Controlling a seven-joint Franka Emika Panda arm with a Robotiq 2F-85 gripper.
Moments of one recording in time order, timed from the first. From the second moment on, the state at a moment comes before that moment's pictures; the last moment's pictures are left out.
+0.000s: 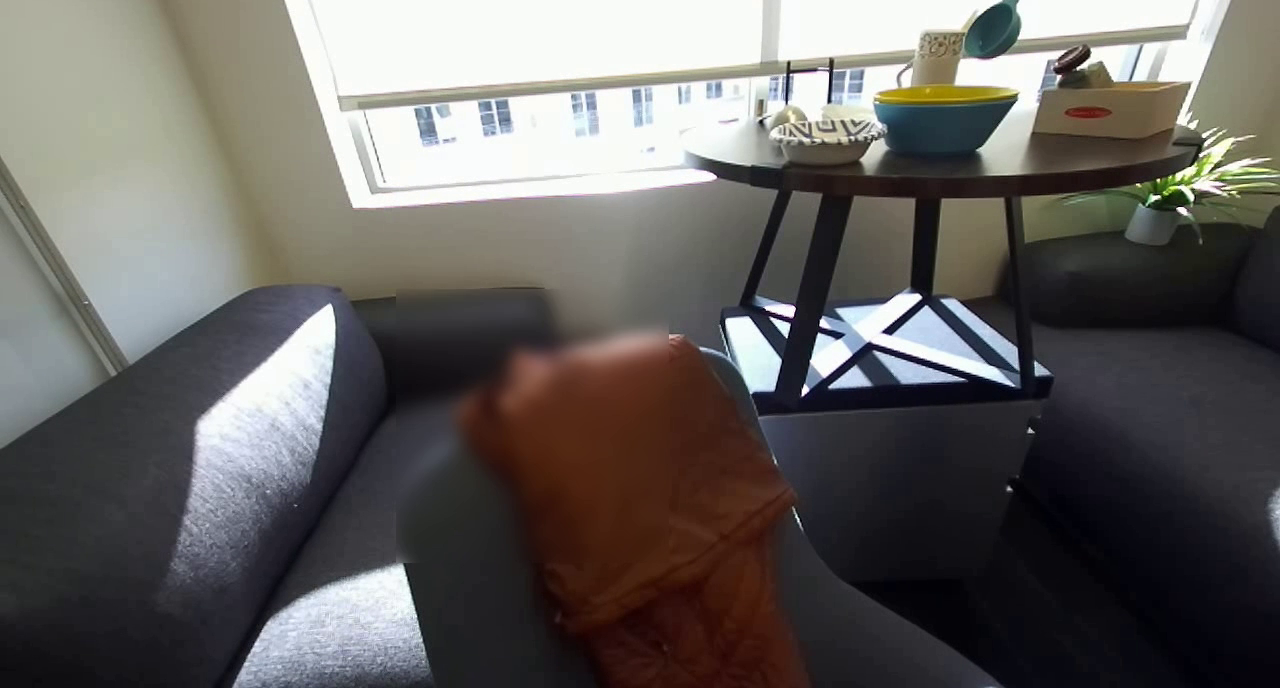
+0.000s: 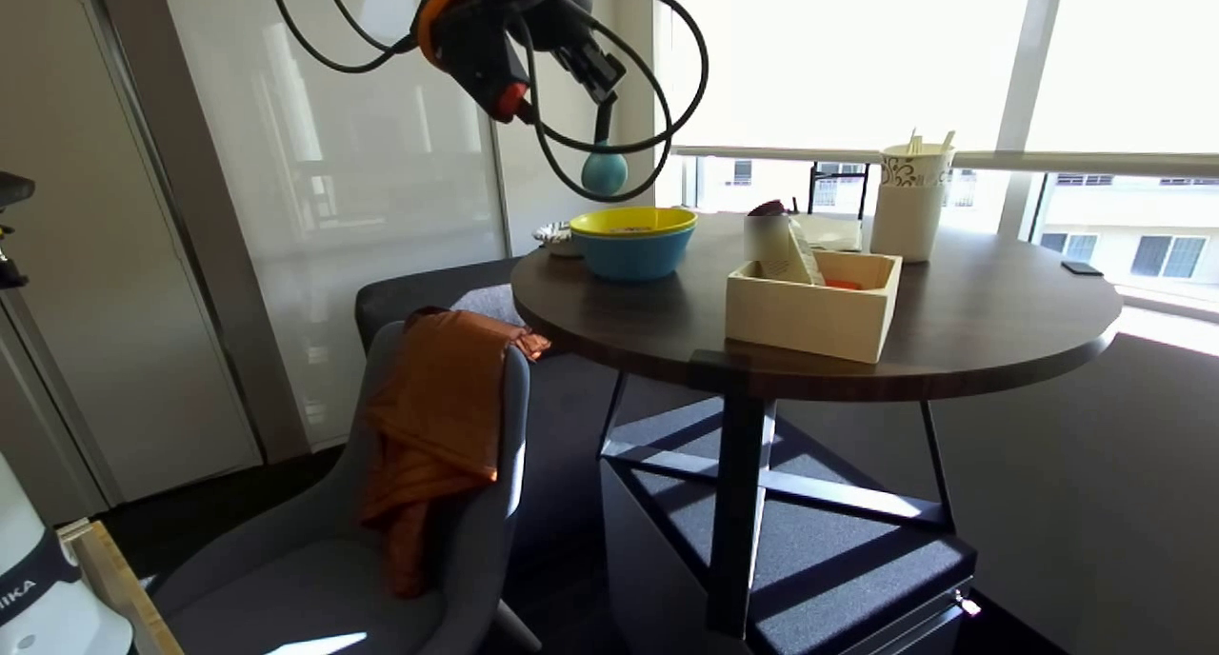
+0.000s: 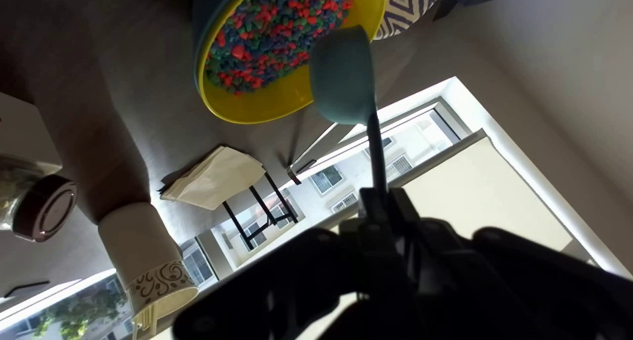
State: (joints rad) arm -0.26 -0.31 -0.32 -2.20 1.00 2.44 -0.77
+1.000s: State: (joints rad) arm -0.19 -0.18 -0.20 -2.10 0.82 2.85 -1.08
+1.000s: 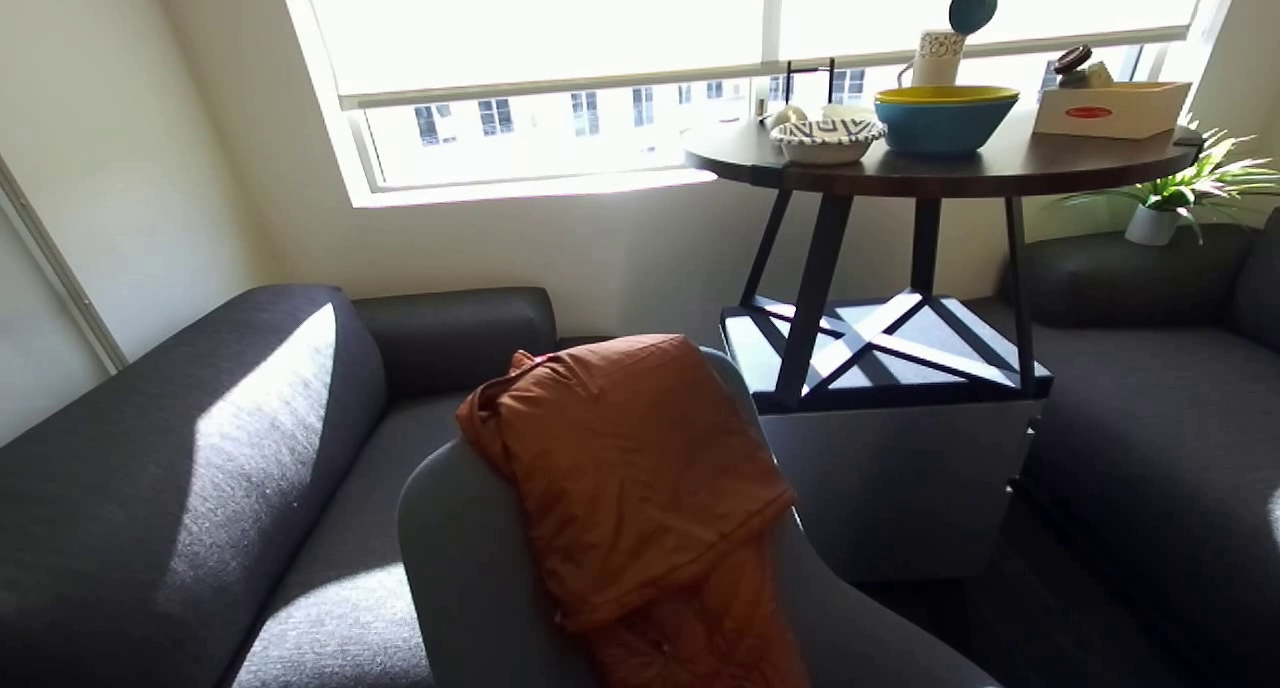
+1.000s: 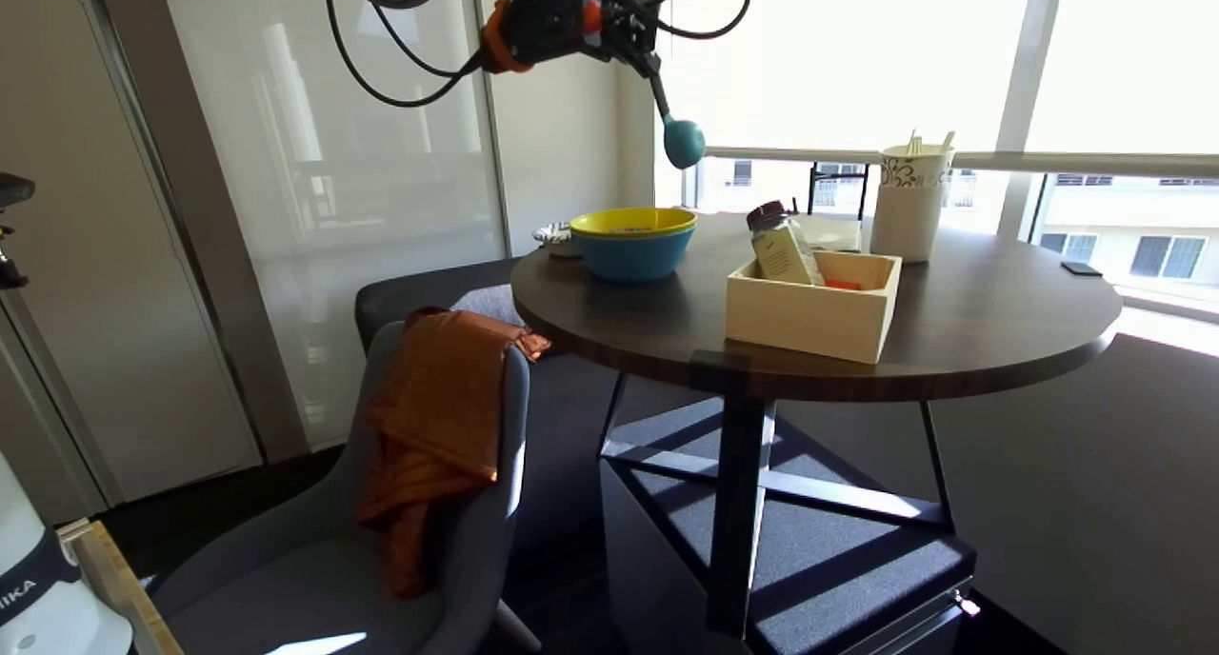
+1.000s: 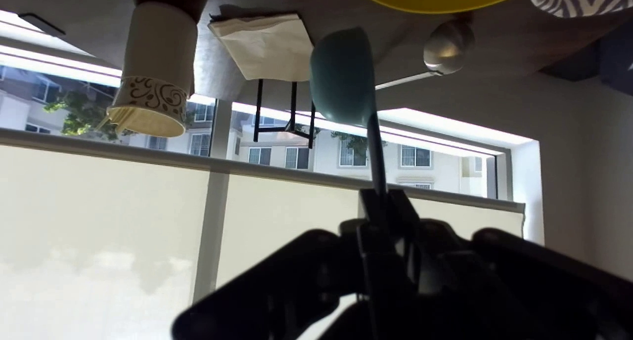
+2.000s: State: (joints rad) arm -0.19 -0.18 -0.19 -2.13 0.60 2.71 -1.02
